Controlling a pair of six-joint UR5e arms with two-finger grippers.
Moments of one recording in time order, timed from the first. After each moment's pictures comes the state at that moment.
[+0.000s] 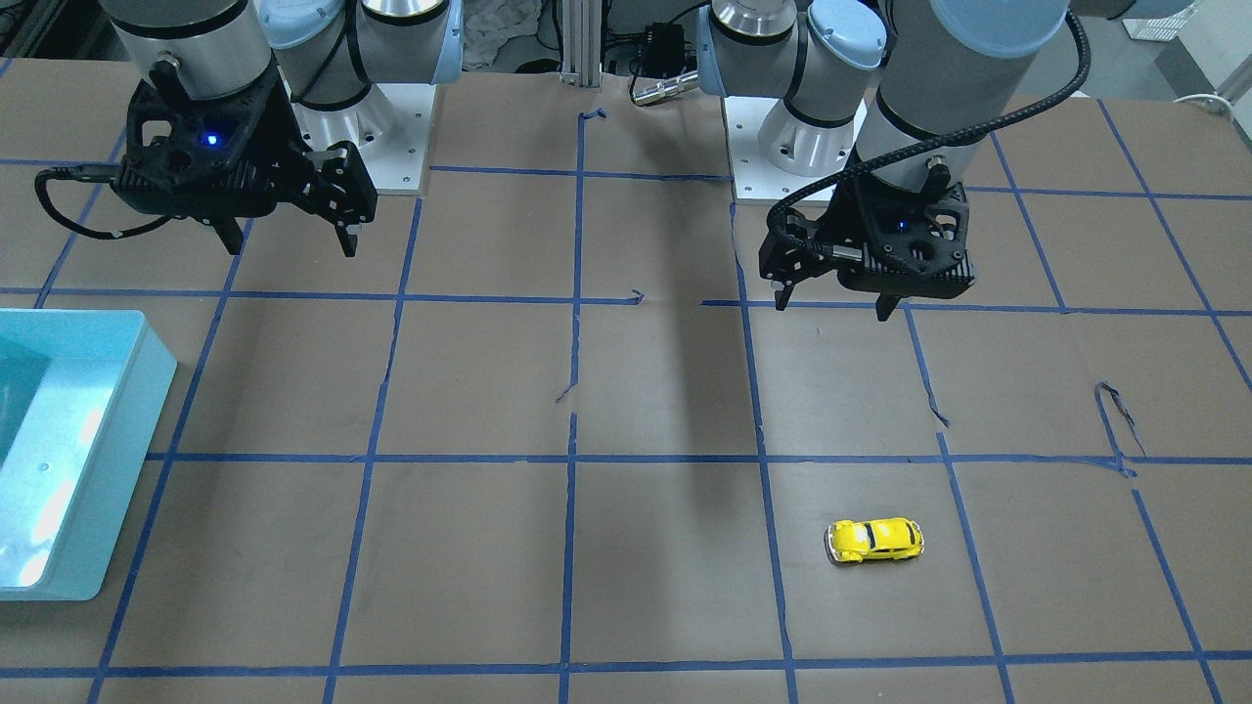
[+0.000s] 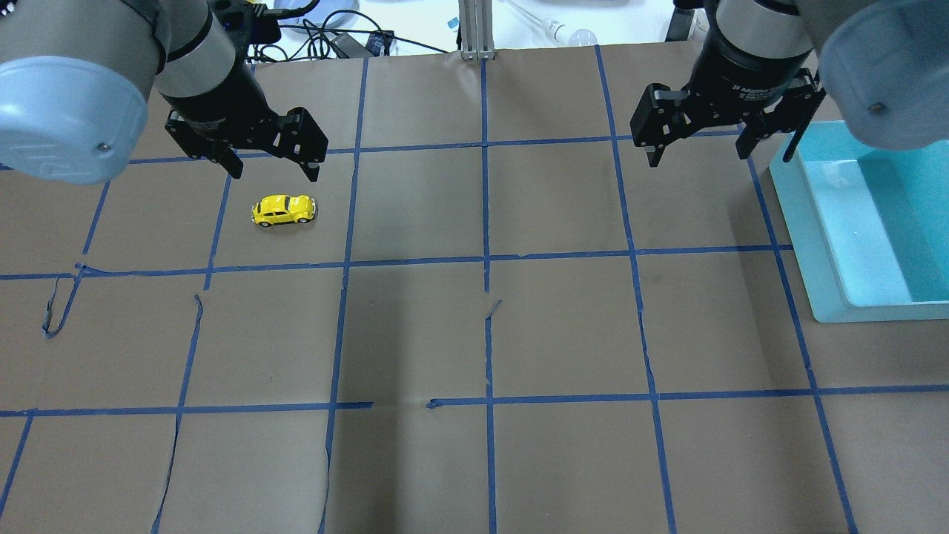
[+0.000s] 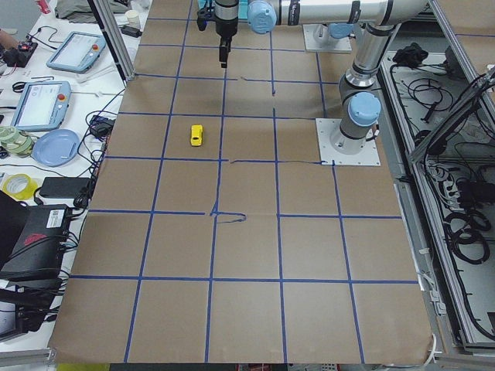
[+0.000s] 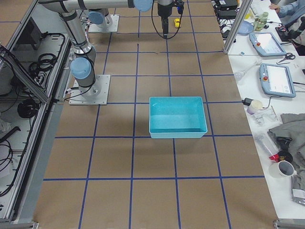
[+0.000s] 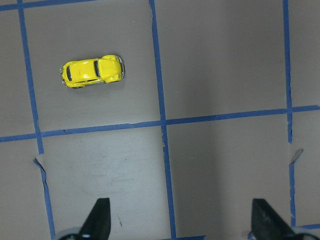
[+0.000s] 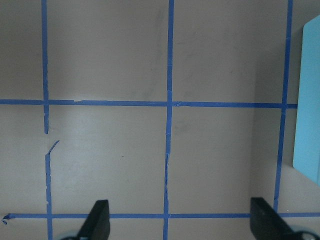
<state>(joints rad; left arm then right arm) -1.59 -1.62 -1.61 -1.43 1.57 0.07 1.61 -1.57 1.56 -1.60 -1.61 0.01</state>
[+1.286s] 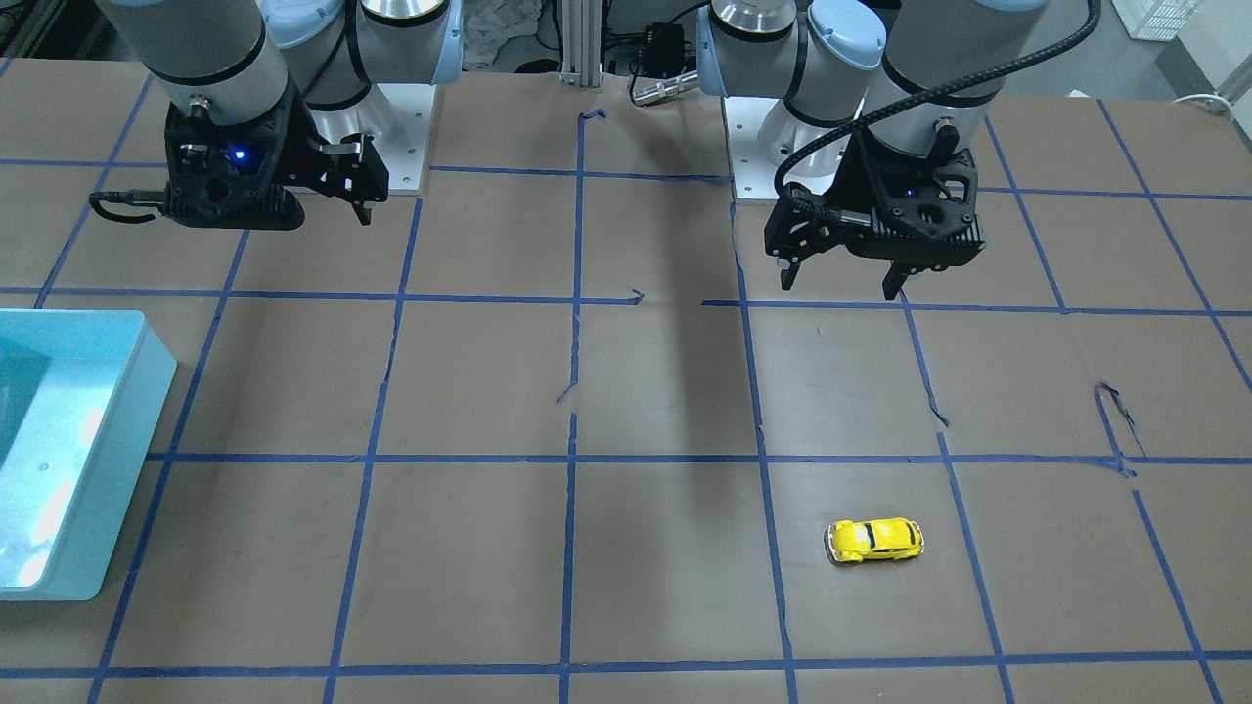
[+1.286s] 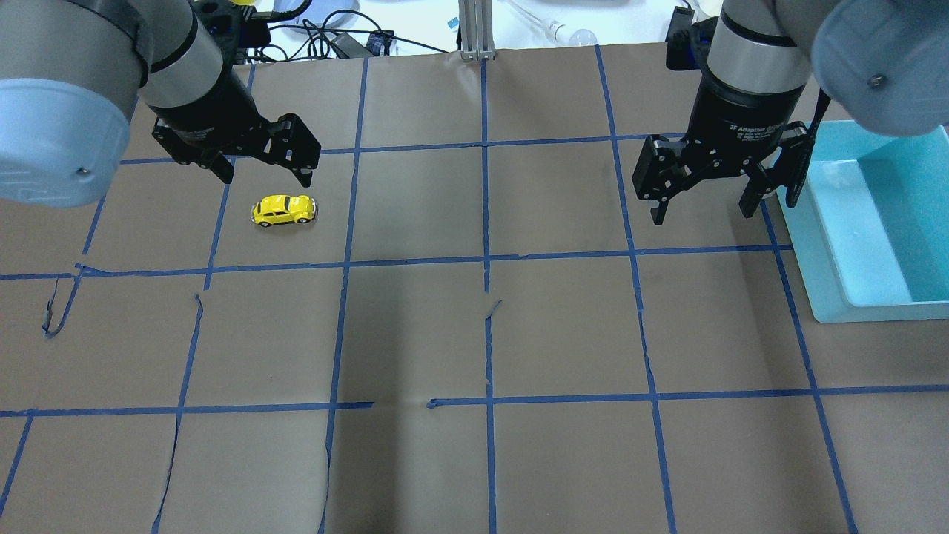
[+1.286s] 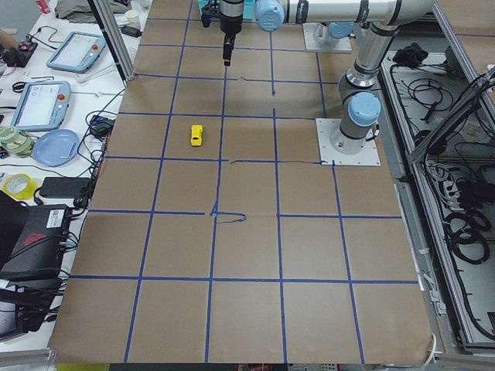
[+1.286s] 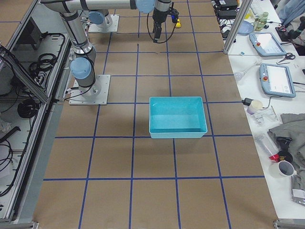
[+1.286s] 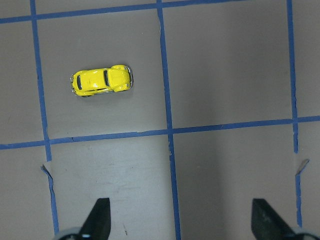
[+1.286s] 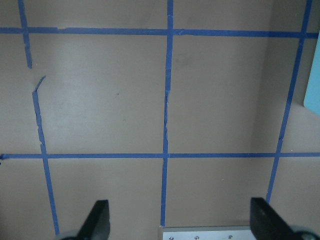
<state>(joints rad) -1.59 -1.57 -1.63 -1.44 1.57 0.07 1.61 -1.56 1.55 -1.38 -1.61 0.02</state>
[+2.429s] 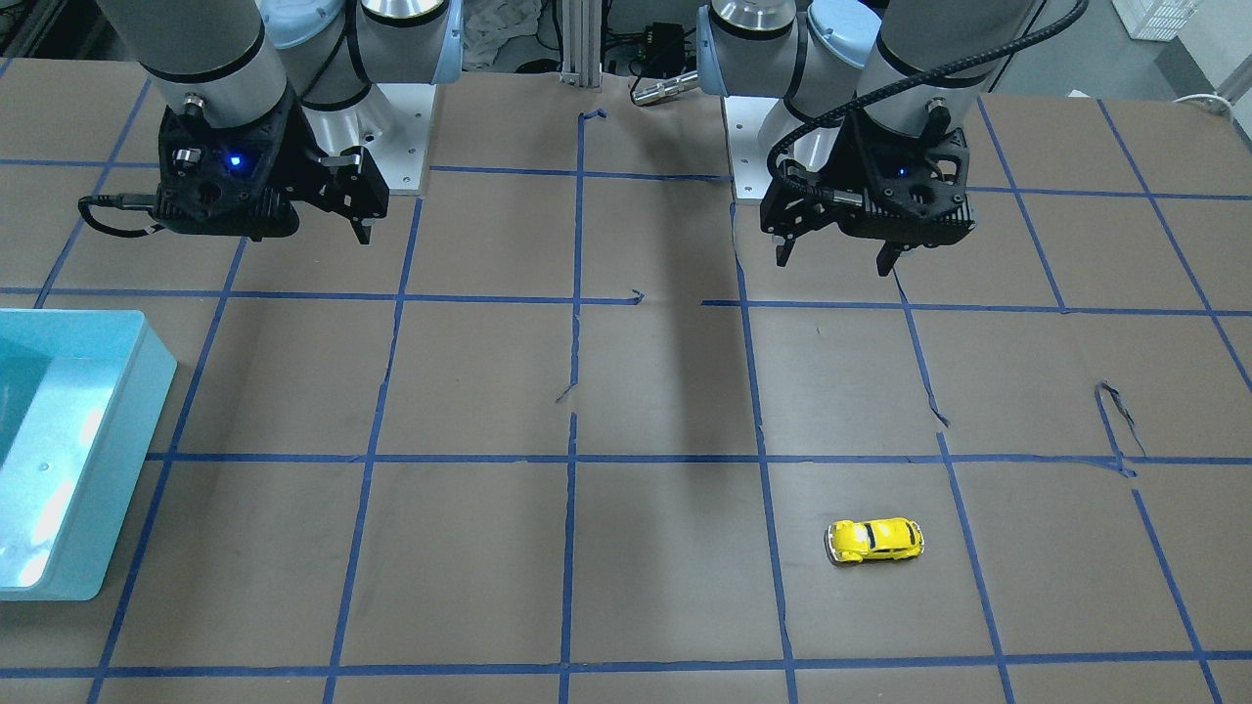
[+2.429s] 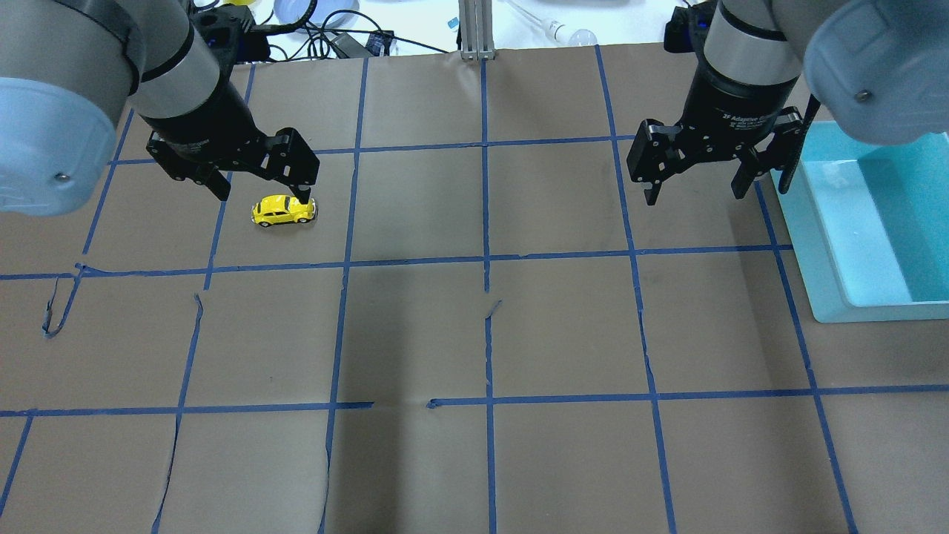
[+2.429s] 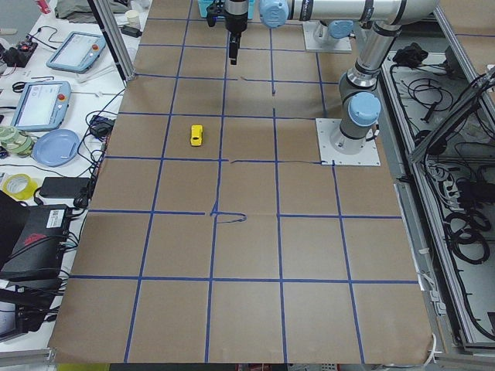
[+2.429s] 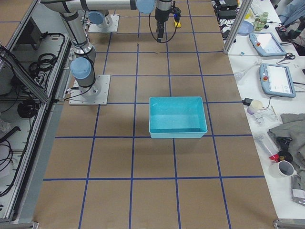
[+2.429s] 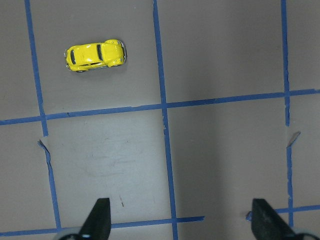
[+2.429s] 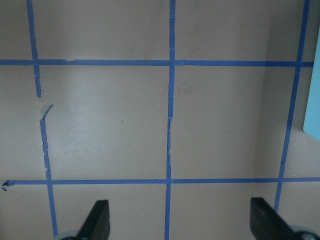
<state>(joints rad) -1.59 -1.54 -1.63 -1.52 1.57 0.06 1.61 -1.56 1.57 -1.50 -1.60 0.03</state>
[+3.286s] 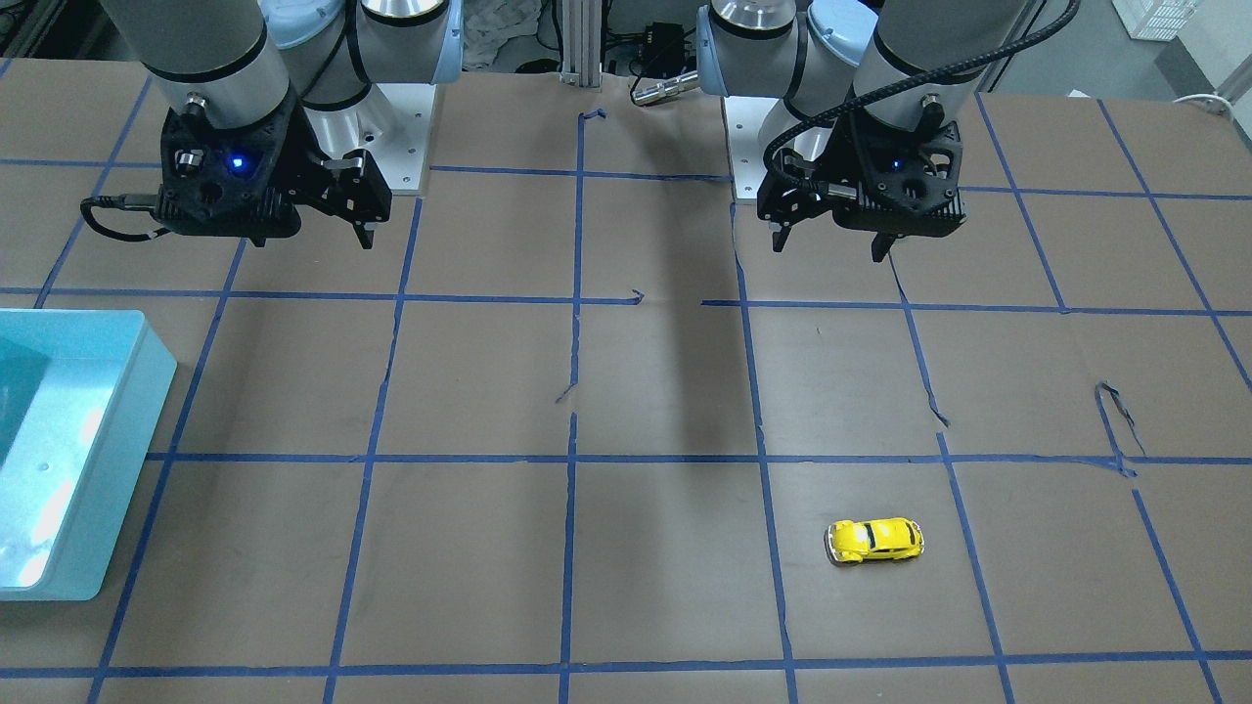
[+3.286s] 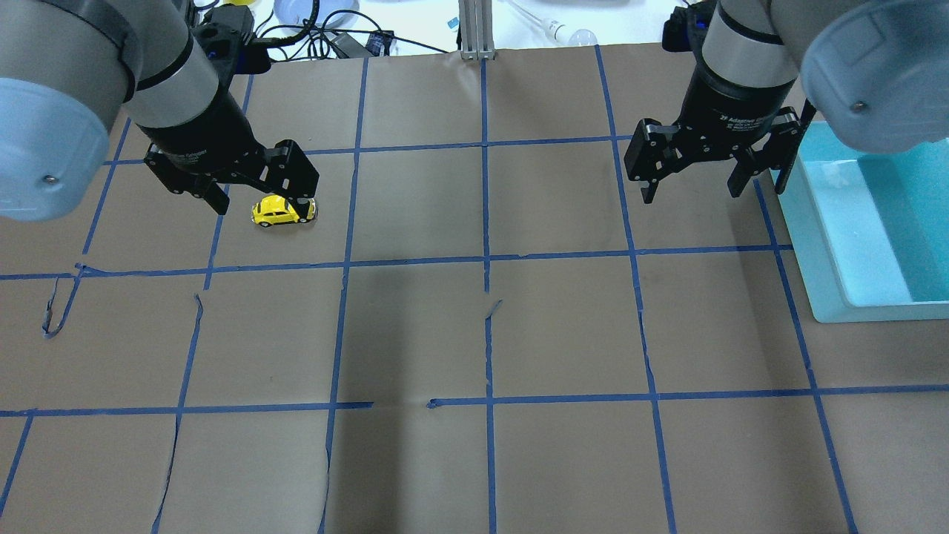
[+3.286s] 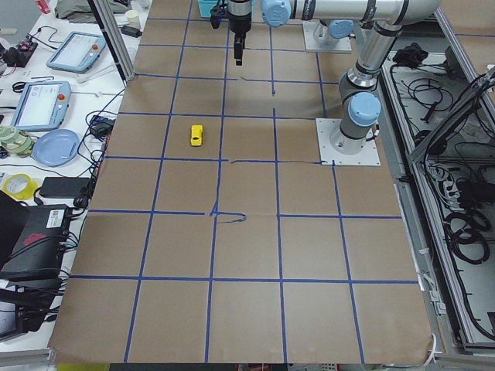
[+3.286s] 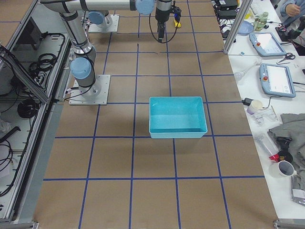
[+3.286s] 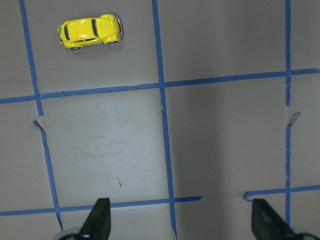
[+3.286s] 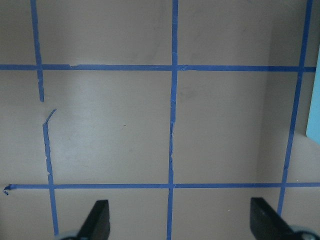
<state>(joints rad) -1.59 -1.54 -1.64 -1.55 1.57 0.07 1.61 -1.56 1.58 -1.51 -1.59 0.02</state>
